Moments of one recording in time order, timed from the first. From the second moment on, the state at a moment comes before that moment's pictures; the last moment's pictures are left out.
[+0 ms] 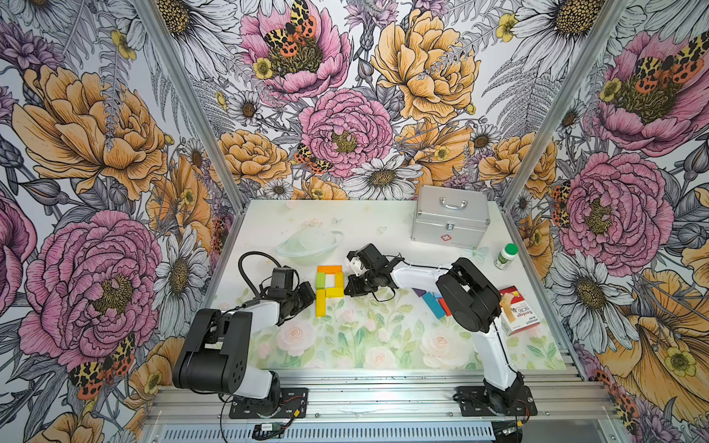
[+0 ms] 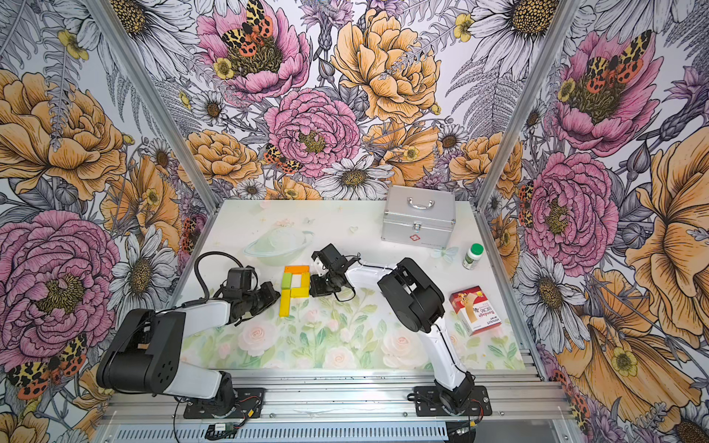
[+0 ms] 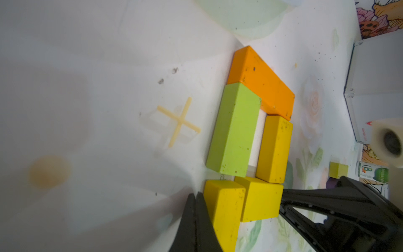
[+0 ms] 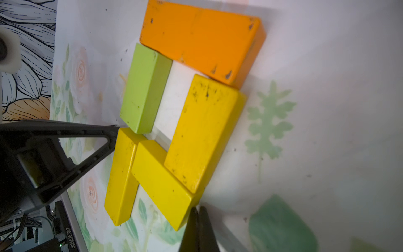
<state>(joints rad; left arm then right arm) -0.11 1.46 0.48 0.04 0.30 -0.69 0.75 2.18 1.45 -0.25 -0.47 0.49</state>
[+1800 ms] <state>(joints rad) -0.06 1.40 0.50 -0.04 0.23 -0.70 0.67 2.16 1.41 -0.22 -0.47 0.50</state>
